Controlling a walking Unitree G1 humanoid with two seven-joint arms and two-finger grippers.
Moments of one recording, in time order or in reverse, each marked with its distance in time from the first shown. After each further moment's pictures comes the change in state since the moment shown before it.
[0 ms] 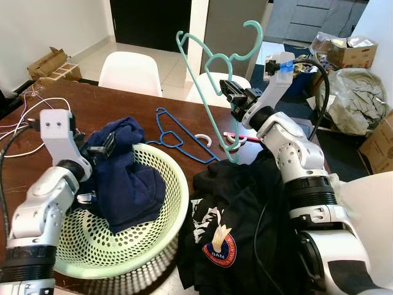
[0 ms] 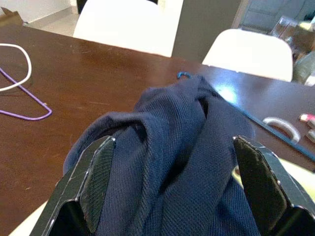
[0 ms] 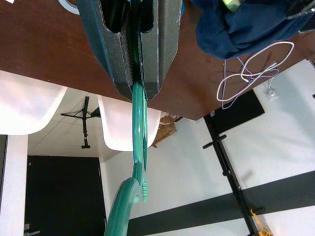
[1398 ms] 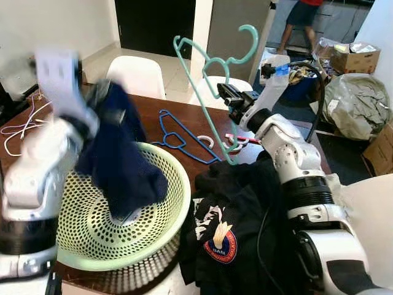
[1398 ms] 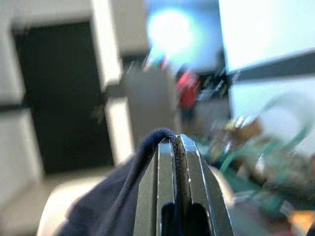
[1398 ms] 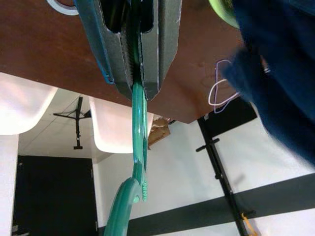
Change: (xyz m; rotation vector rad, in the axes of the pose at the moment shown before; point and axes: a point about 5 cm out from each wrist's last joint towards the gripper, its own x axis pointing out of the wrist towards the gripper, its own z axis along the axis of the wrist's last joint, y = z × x) left arm -0.026 -0.080 0.171 0.203 -0.643 -0.346; right arm 0.004 0.003 -0.006 0.000 0.021 0.023
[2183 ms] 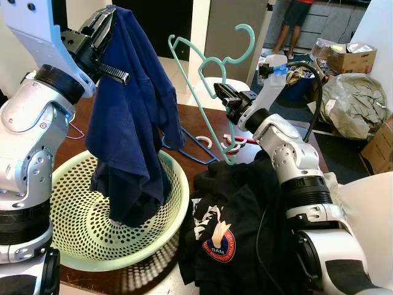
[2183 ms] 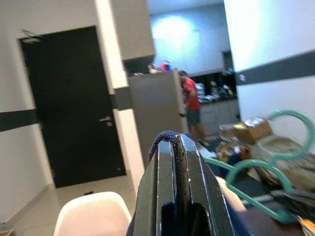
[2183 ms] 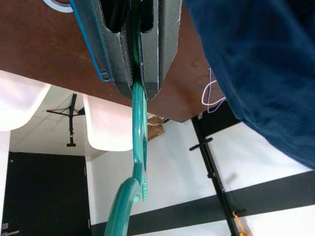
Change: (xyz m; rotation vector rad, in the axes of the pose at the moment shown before) left arm 0.001 0.004 0.010 0.042 0.050 0.003; right arm 0.000 0.002 0.000 0.001 -0.001 0.034
